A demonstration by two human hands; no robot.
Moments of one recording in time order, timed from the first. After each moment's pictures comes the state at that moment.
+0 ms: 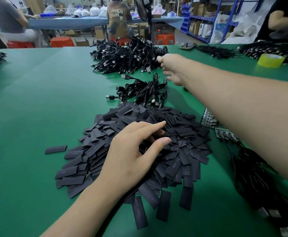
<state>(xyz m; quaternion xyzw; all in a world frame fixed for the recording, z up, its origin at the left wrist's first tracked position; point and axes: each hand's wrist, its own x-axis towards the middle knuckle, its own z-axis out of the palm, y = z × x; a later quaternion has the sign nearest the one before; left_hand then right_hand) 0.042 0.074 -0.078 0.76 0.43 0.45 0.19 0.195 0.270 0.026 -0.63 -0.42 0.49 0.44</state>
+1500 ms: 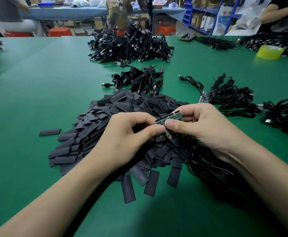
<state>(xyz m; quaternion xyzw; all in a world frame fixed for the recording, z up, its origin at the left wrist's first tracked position) 0.046 0.072 -0.074 0.73 0.38 0.42 0.38 0.251 0.066 -0.050 -0.43 -0.59 0.54 0.42</state>
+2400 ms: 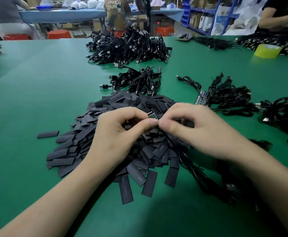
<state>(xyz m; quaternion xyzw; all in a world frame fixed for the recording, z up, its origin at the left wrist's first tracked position) 0.048 0.069 -0.071 0.72 0.39 0.51 0.27 0.255 0.064 -0.041 -0.49 -0.79 0.23 0.29</state>
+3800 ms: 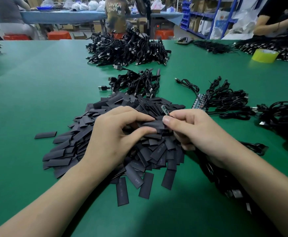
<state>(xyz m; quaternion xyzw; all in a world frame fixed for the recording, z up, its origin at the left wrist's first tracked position) 0.042 0.071 -0.071 0.78 0.39 0.47 0.09 0.255 0.069 -0.058 -0.43 -0.66 0.48 0.38</state>
